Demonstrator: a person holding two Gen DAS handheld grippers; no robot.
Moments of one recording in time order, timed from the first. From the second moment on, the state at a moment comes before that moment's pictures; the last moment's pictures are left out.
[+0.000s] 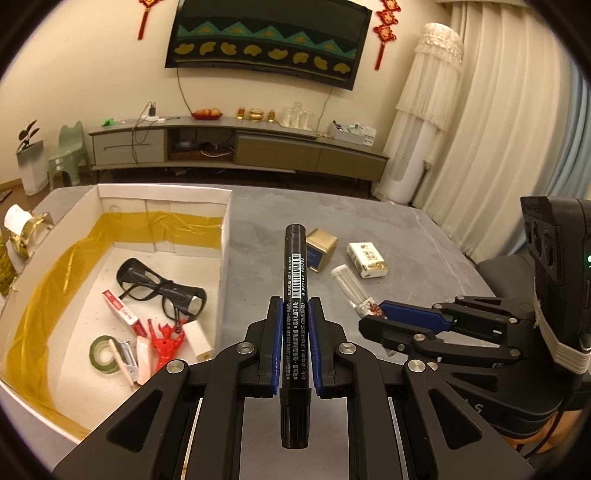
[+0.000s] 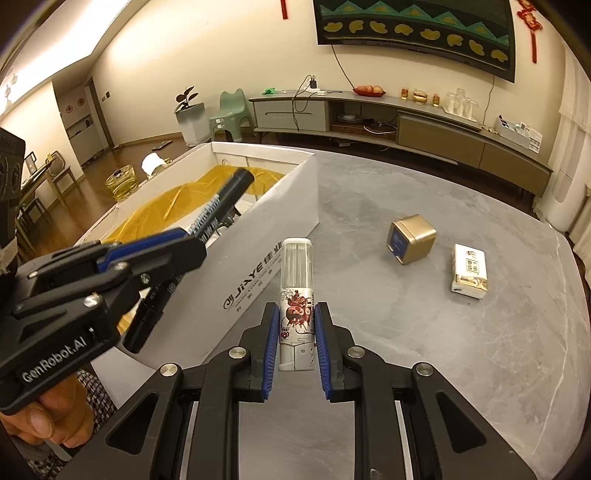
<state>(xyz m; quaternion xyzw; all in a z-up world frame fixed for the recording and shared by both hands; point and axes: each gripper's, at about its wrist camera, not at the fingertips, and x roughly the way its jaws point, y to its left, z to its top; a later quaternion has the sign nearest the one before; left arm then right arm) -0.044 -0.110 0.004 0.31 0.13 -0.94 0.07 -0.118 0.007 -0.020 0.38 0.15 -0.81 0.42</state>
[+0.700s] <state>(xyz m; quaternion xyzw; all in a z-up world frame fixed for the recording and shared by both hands) -0.014 -0.150 0.014 0.29 0.16 -0.94 0.10 -0.091 -0.045 -0.020 0.37 0.16 -0.80 0.45</state>
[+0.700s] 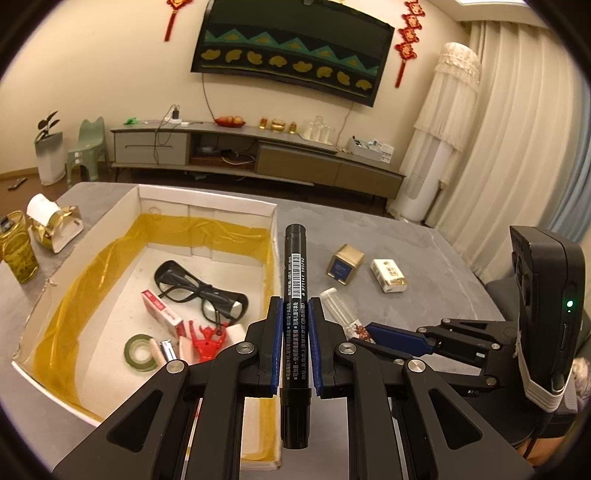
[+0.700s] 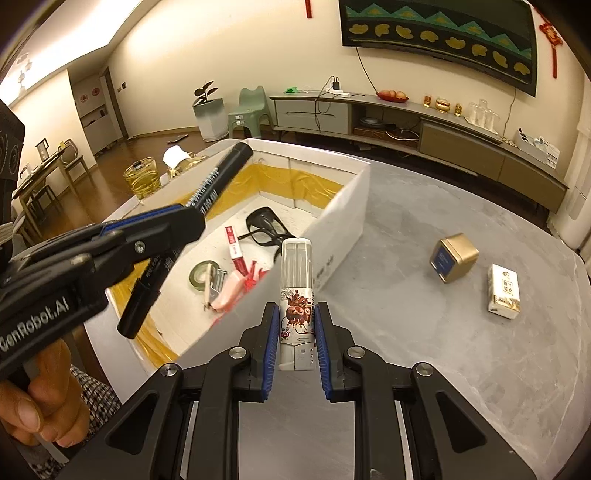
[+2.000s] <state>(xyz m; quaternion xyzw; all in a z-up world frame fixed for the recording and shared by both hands) -0.006 -0.281 0.011 0.28 0.27 -0.91 0.15 -0.141 -0.138 -0.001 0.40 0.11 -0.78 0.47</state>
